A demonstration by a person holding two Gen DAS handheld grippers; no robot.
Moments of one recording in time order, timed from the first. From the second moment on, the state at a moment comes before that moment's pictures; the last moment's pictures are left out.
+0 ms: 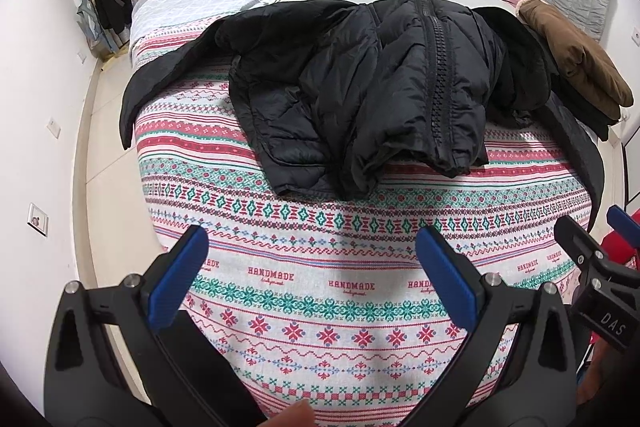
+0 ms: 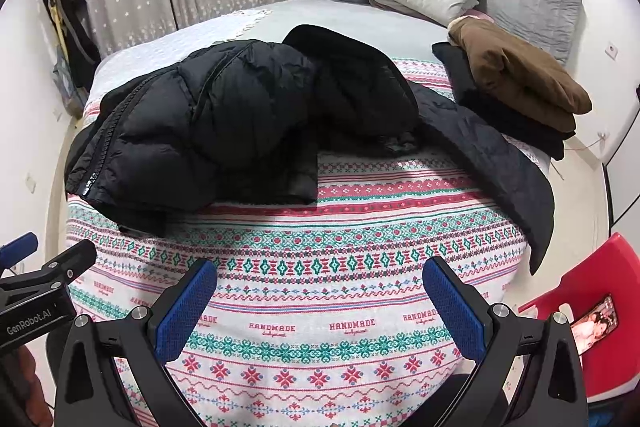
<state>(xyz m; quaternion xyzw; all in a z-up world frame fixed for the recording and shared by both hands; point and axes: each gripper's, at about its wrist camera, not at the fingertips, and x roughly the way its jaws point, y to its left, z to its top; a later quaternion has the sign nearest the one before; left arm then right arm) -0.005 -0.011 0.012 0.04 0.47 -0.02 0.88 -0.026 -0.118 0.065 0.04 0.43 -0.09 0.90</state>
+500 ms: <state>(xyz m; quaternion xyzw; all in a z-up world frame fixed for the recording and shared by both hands) 0.021 0.036 0.011 0.00 0.44 -0.11 0.89 -0.010 -0.146 0.056 0.03 0.43 -0.06 0.90</state>
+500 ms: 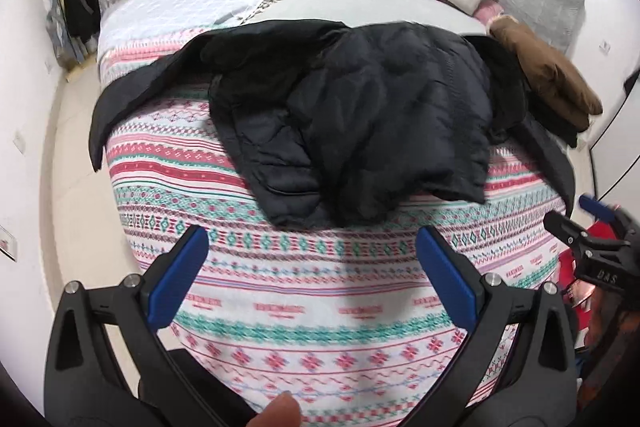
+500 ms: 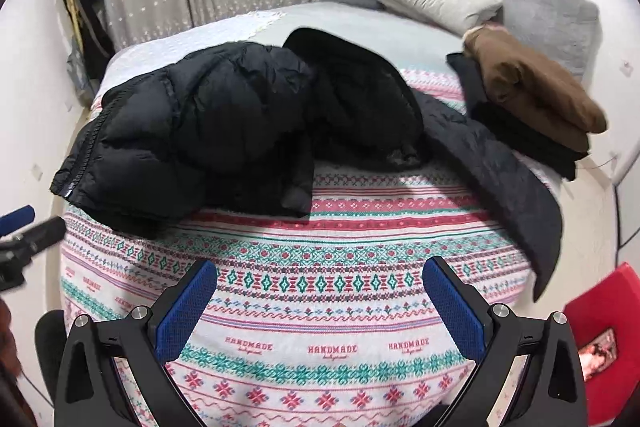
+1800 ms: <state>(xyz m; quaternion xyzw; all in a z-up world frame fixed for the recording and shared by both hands) 0.028 0.123 0.072 -0.06 0.40 -0.17 0.90 -0.016 -0.236 0.106 0.12 0.39 0.04 0.91</state>
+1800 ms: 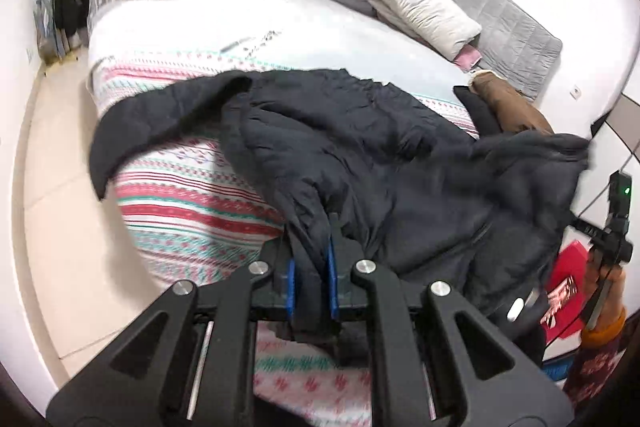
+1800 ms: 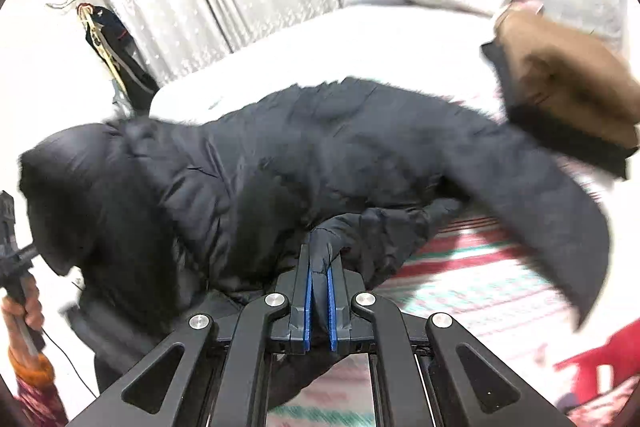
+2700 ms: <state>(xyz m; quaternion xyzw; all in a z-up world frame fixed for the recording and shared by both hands) 0.084 0.117 0.031 0.10 0.47 -0.20 0.86 0.010 -0.266 0.103 0.03 0.45 0.03 0.89</state>
